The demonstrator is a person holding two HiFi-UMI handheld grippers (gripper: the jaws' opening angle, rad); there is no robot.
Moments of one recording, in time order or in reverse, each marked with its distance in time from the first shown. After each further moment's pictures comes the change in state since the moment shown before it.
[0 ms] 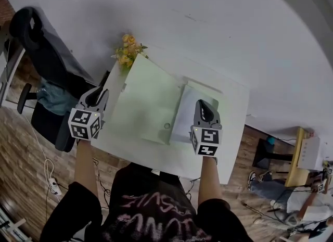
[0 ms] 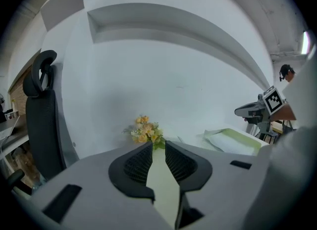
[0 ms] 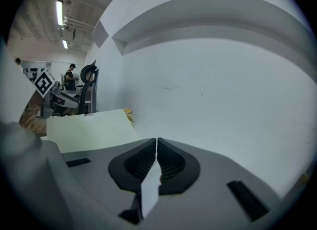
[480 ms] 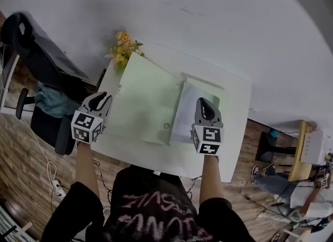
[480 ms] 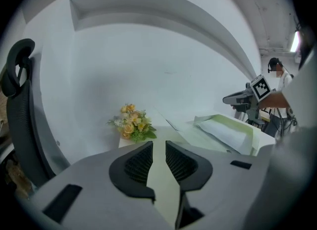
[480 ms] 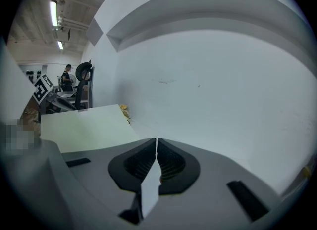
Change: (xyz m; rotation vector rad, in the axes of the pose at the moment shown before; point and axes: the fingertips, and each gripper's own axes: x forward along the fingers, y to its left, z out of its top) left arm 0.032 -0.024 -0.037 0.070 0.104 -0.134; right arm 0.016 -0.013 -0.023 0.042 0.027 -0.016
